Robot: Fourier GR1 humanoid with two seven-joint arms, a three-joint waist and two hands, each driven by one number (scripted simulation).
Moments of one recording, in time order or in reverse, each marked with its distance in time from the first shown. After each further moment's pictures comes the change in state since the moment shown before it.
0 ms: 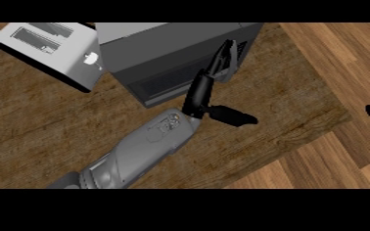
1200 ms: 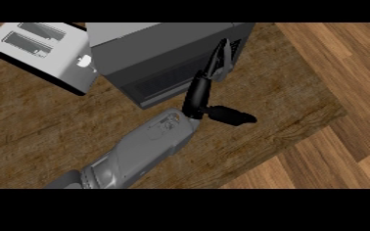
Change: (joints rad) left arm -0.016 0.000 -0.048 0.044 0.123 0.026 -0.130; right arm -0.059 -0.078 -0.027 0.016 -0.108 0.014 0.076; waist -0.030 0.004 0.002
